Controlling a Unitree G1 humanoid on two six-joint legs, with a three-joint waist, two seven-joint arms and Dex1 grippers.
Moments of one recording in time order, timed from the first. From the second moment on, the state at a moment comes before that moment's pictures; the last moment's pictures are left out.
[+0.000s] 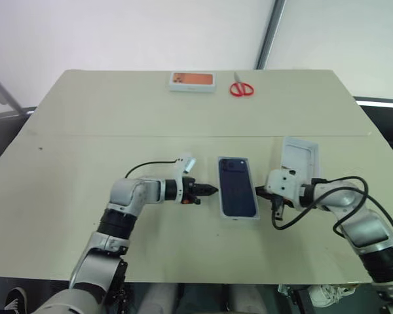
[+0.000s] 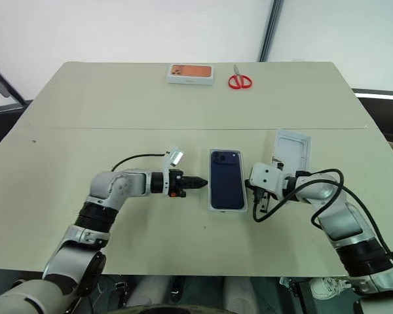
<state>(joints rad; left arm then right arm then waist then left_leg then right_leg) -0.60 0.19 -0.15 0.22 -0.53 1.04 -0.79 -0.21 -0.81 0.10 -0.12 0.01 0.21 0.98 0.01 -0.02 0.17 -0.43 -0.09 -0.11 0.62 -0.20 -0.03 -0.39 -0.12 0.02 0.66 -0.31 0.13</state>
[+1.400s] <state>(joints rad) -0.58 0.31 -0.09 0.12 -0.55 0.87 -0.89 -0.37 -0.85 0.14 0.02 -0.05 0.21 0.93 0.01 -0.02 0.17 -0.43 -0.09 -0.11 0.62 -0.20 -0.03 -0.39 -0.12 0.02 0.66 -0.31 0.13</state>
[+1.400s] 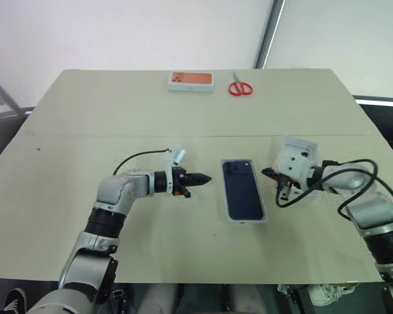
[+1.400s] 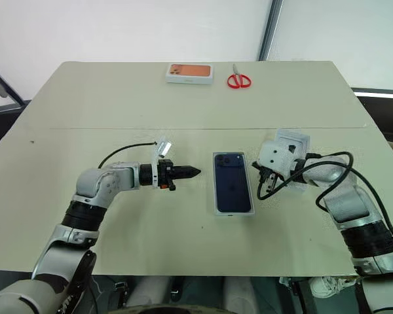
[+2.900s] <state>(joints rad) -0.53 0.44 -0.07 0.13 -0.51 0.51 -1.20 -0.48 -0.93 0.02 -0.03 0.12 0.72 0.91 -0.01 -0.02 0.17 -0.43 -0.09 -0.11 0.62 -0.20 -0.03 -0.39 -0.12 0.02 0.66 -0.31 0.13</state>
